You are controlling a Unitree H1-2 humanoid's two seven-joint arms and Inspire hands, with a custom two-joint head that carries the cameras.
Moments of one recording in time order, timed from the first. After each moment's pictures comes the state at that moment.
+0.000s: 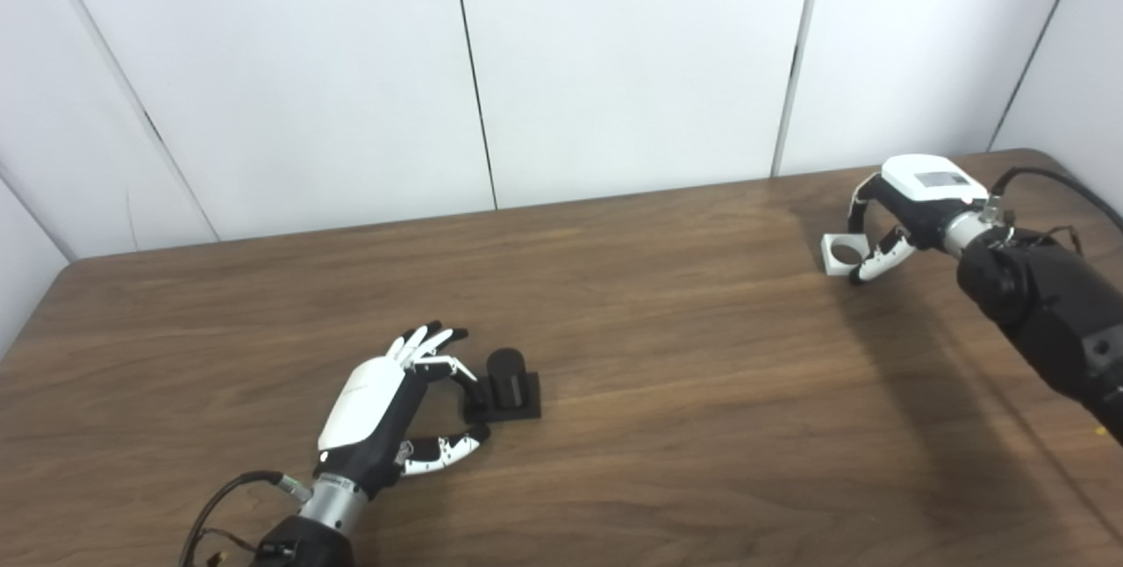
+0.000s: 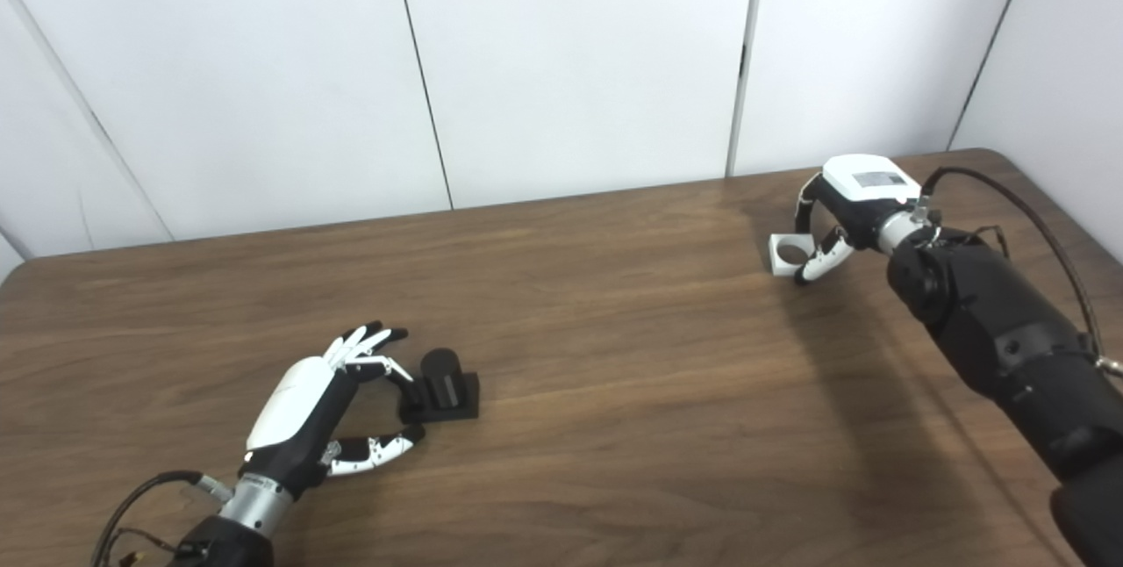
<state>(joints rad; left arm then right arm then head) -0.15 0.26 -0.23 0.03 0.63 -0.12 -0.05 -0.68 -0.71 0.41 0.66 -0.69 0.02 0.03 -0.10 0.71</state>
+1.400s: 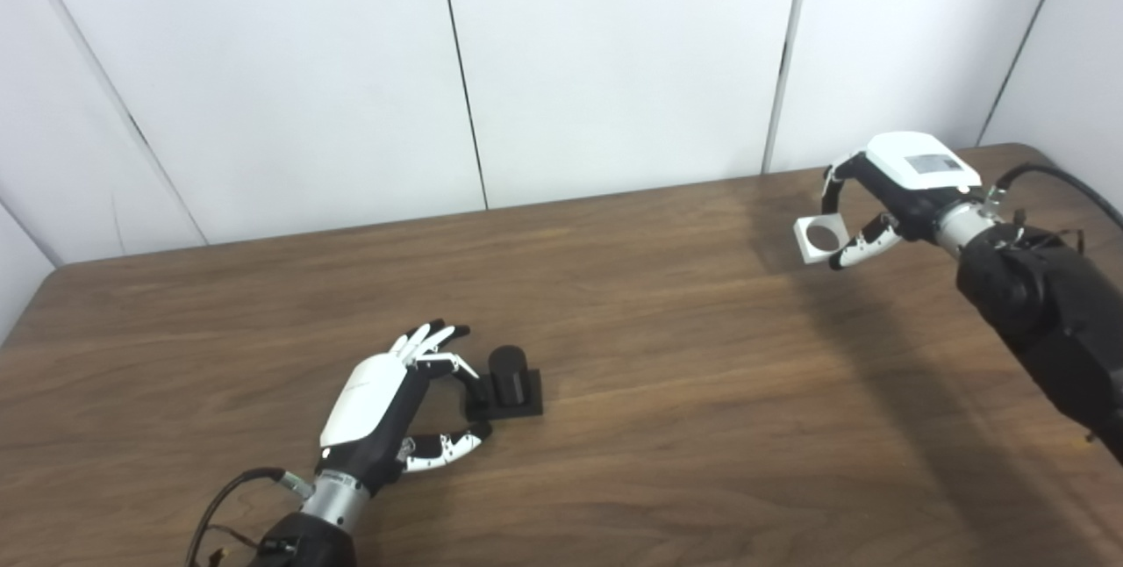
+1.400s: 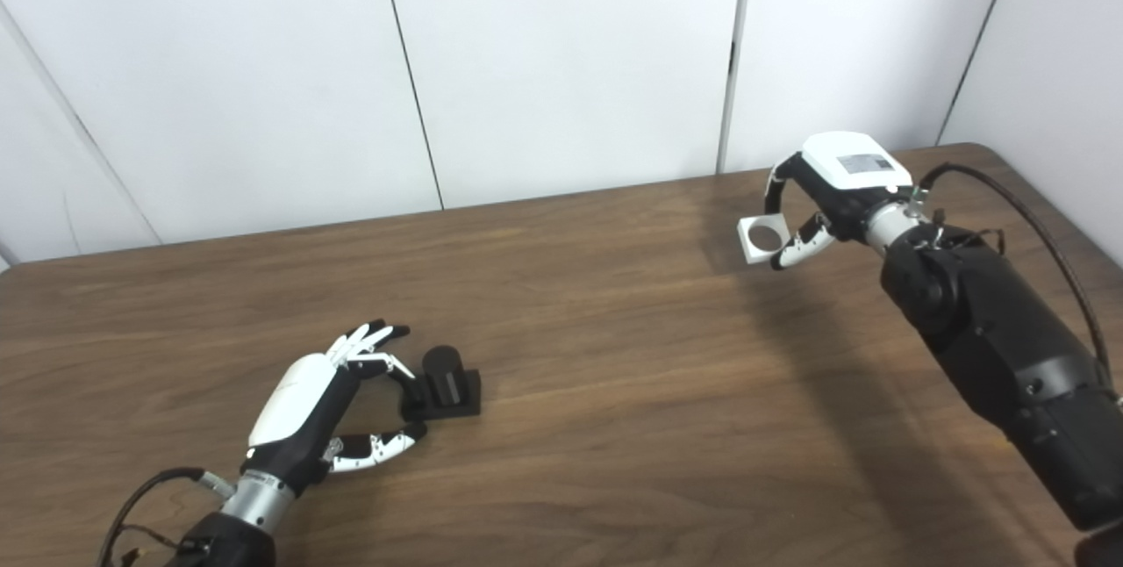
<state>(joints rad) -0.15 0.26 -0.23 0.03 0.63 -0.12 -0.05 -0.57 -0.71 0.28 0.27 -0.73 0.07 0.16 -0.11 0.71</state>
